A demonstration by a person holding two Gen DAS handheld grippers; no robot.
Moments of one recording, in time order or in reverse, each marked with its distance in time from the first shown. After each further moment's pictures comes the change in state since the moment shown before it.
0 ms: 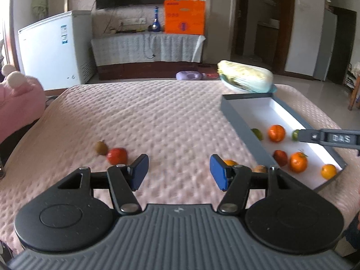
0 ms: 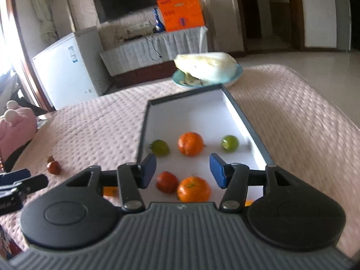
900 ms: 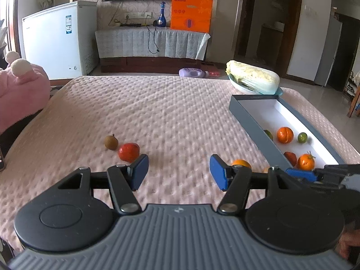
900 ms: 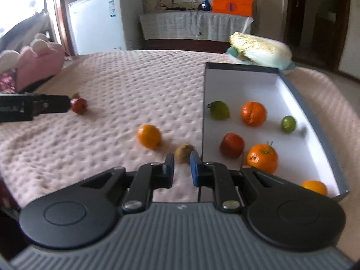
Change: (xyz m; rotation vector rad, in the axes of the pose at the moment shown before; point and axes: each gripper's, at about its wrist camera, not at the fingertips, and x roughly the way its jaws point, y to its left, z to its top) left arm 0.000 0.021 0.002 -0.045 0.020 -0.018; right arm 0.021 0.055 -0.037 -0.239 0.141 0.019
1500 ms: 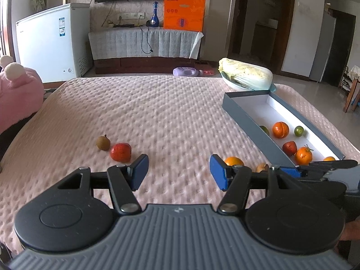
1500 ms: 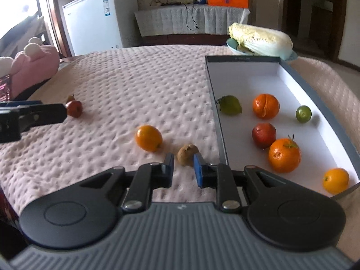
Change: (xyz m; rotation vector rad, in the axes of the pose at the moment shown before) left arm 0.001 -0.007 -0.002 0.026 0.005 -0.022; right arm 0.018 0.005 0.001 0.040 0.036 0.050
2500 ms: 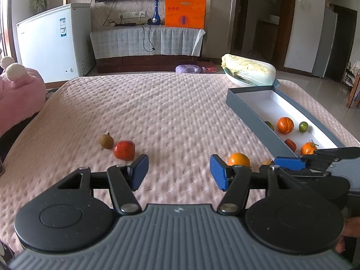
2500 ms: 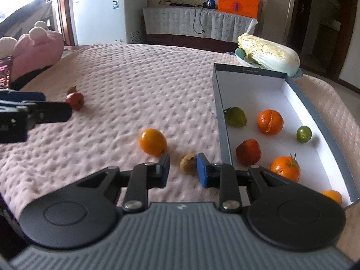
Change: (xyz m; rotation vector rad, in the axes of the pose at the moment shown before) left arm 0.004 0.000 -0.003 0.019 0.010 0.020; right arm -0.002 0.015 0.005 -0.112 -0.008 -0.019
